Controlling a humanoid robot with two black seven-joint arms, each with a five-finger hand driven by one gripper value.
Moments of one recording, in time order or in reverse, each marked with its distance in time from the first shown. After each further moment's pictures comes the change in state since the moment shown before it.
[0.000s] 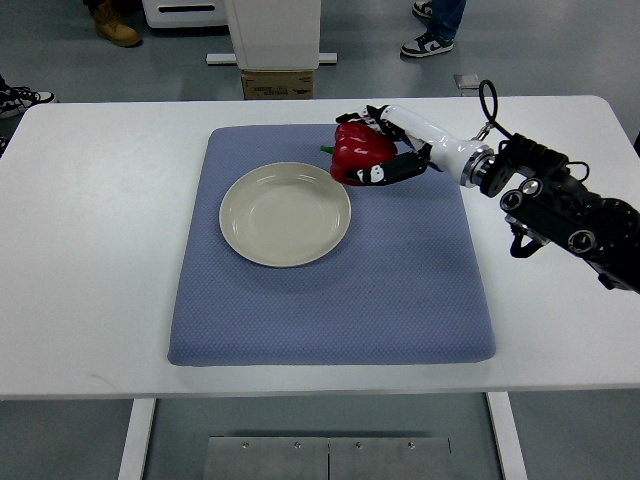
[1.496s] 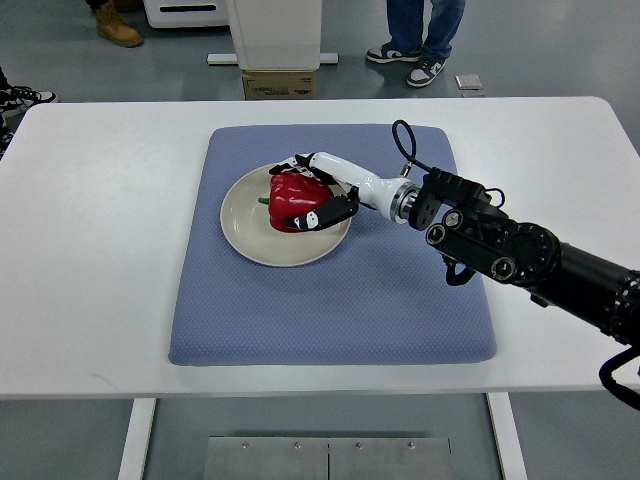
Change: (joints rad) left arm 0.000 0.000 0.000 0.000 0.000 0.000 0.000; right arm -0.021 0.169 -0.120 -0.079 0.014 -0.028 -0.017
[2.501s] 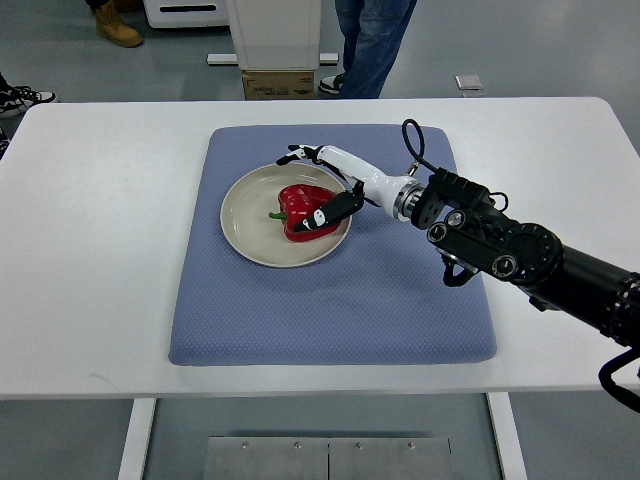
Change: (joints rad) left arm 0.000 0.000 0.000 0.000 0.000 0.000 0.000; right arm -0.001 0.000 0.014 -0.005 0.089 -0.039 -0.009
